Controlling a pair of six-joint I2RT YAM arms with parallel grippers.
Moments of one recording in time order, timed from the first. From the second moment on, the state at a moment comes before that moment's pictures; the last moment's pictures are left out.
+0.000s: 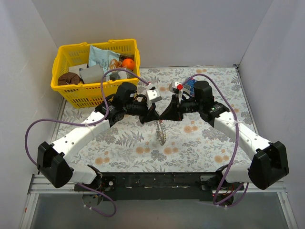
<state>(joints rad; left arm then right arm) -0.67 1.33 1.19 -0.40 0.65 0.23 0.53 1.30 1.01 -0.11 -1.02 -0.05</state>
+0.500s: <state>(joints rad) -0.67 1.33 1.19 -0.42 0.61 0.22 0.54 1.32 1.02 -0.14 -1.03 -0.08</state>
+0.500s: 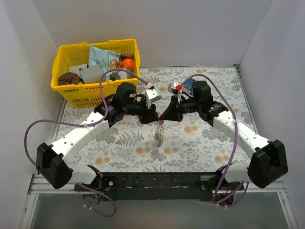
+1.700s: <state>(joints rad) -0.46 1.06 0.85 0.25 1.08 -0.12 0.50 1.18 0.71 0.79 -1.28 0.33</state>
